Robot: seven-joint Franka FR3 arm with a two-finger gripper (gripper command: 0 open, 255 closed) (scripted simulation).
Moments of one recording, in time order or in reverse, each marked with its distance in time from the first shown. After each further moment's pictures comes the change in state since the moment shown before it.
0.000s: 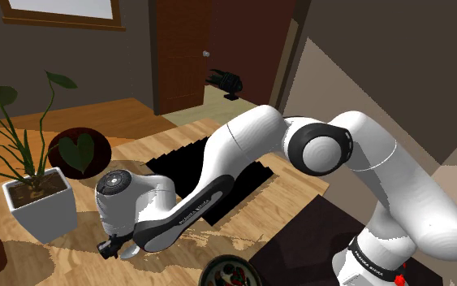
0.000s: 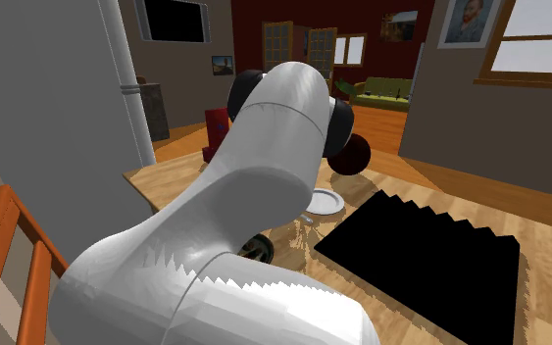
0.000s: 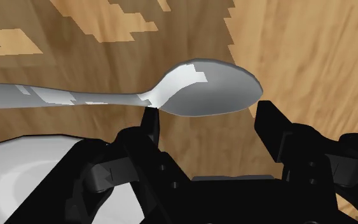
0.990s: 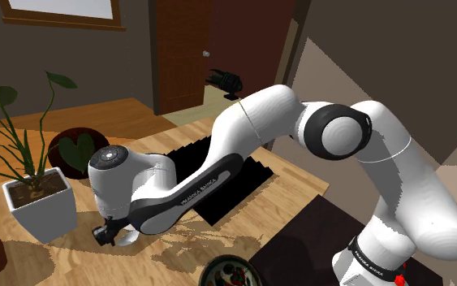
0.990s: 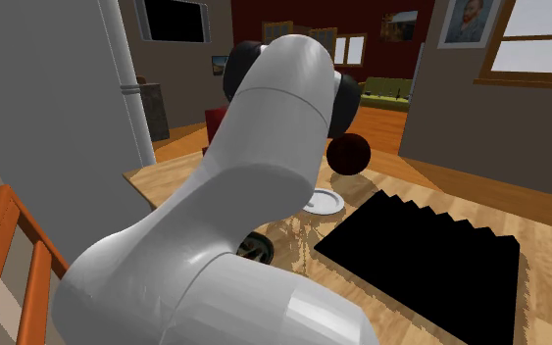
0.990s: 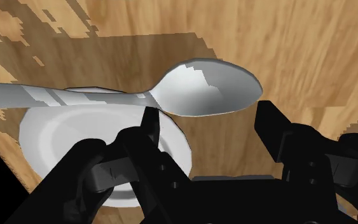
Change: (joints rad) arm -0.030 -0.130 0.041 -0.055 0.036 -0.078 -0.025
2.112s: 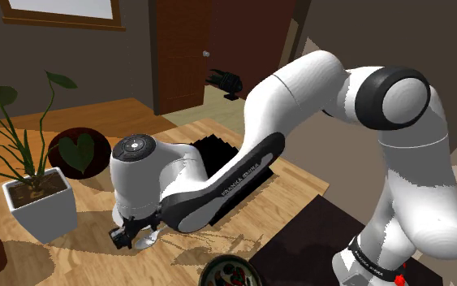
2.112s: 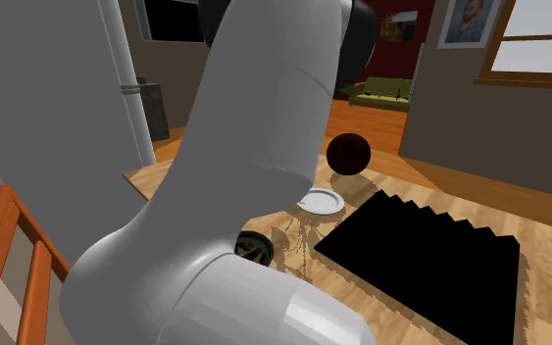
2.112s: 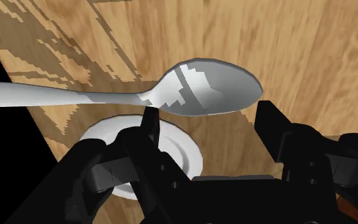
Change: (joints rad) arm -0.060 -0.293 0.065 -0.363 0.032 0.056 0.079
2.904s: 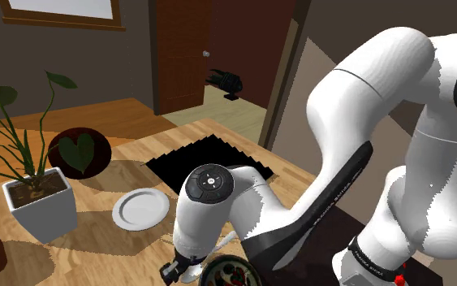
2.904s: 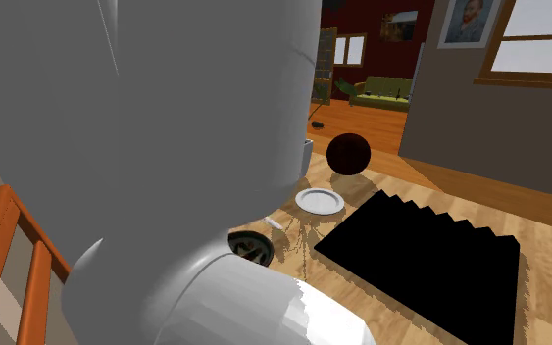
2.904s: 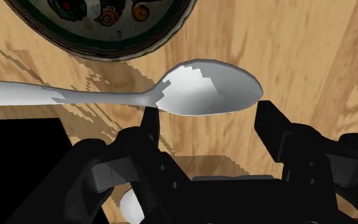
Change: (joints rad) arm -0.022 -0.343 0.098 -0.512 0.059 0.181 0.156
